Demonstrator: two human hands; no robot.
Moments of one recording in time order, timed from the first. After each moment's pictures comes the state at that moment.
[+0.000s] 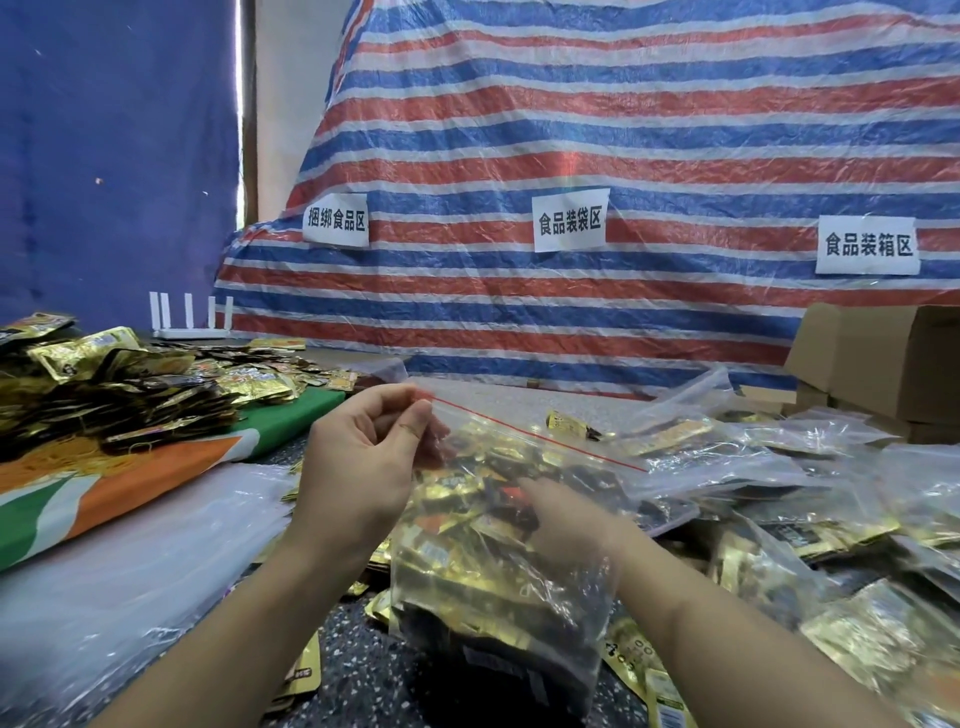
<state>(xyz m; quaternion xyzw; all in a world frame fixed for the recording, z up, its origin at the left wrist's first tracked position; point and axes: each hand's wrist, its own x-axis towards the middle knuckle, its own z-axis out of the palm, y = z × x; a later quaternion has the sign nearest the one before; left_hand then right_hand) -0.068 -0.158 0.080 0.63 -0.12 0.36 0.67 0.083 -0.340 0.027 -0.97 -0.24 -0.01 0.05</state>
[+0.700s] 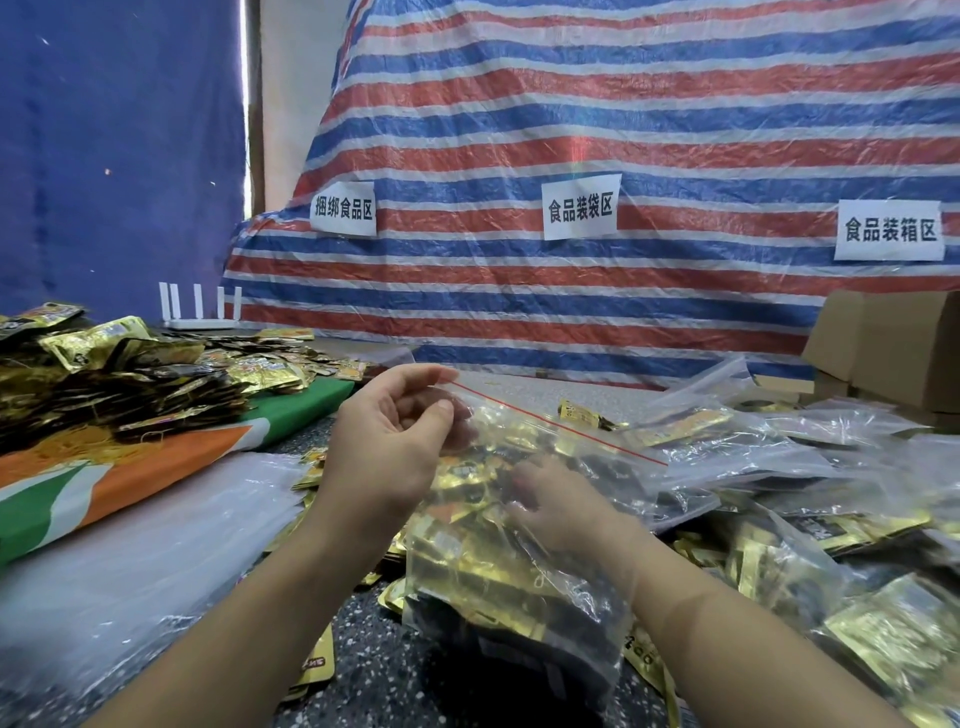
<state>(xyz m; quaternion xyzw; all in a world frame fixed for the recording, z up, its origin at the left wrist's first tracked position) -0.064 -0.157 0.081 0.63 -0.14 0.33 0.69 0.093 -0.331 0.012 -0.94 -0.30 -0.13 0.09</state>
